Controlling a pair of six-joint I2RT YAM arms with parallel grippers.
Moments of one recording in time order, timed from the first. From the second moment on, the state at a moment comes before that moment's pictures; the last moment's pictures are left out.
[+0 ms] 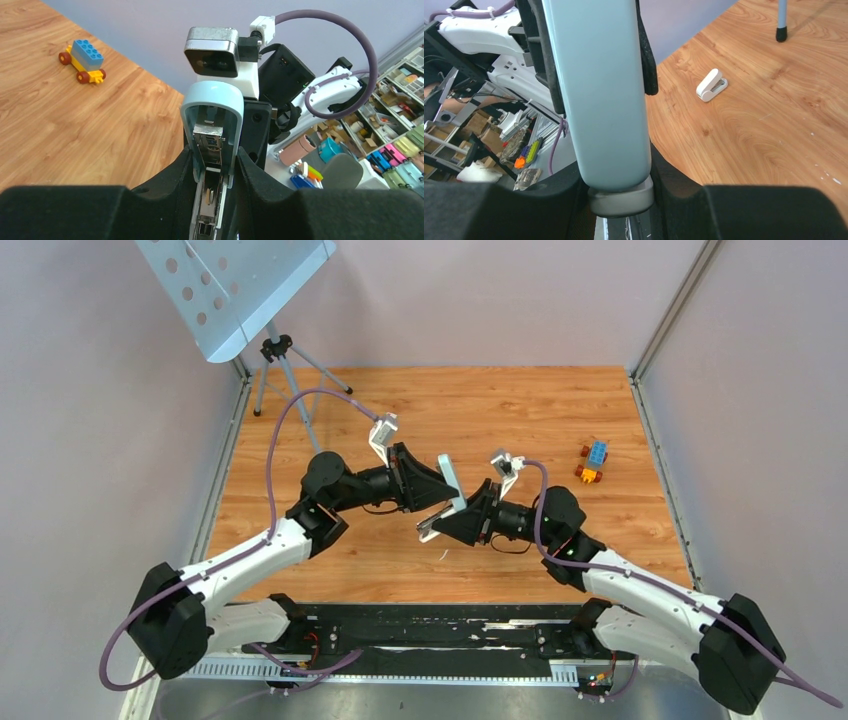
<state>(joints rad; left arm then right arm) -0.70 1.13 0.69 0.65 0.63 -0.74 0.77 0.95 0.46 0.62 -0.56 0.69</state>
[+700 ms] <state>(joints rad) -0.71 1.42 1.00 0.24 0.08 -0.50 0.77 0.41 0.44 -0.10 -0.18 0.63</state>
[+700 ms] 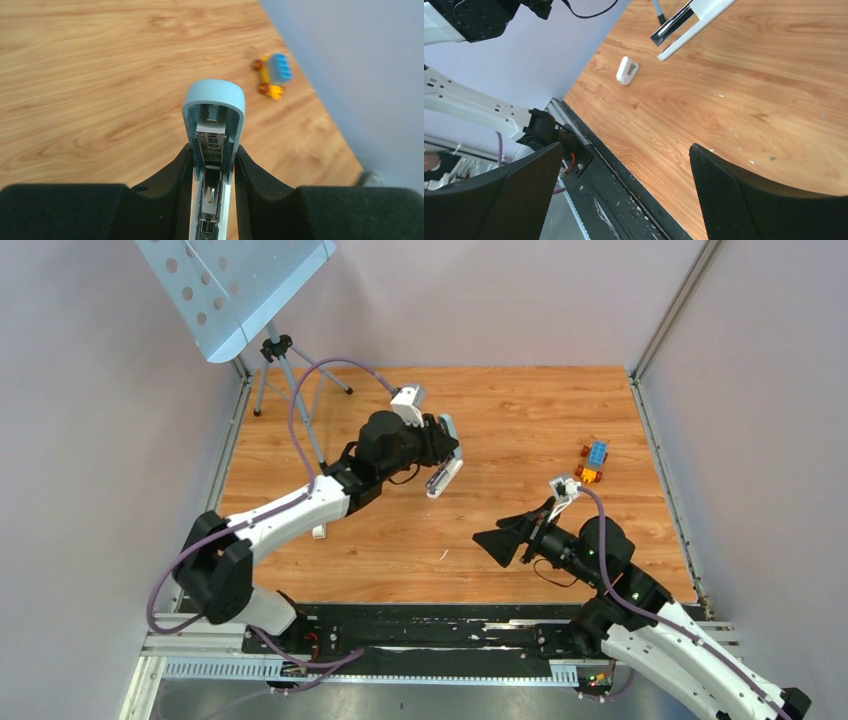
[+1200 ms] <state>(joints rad) -0.85 1.99 1.54 0.09 -0.56 -0.47 0.77 0.35 0.61 -0.55 0.09 0.63</state>
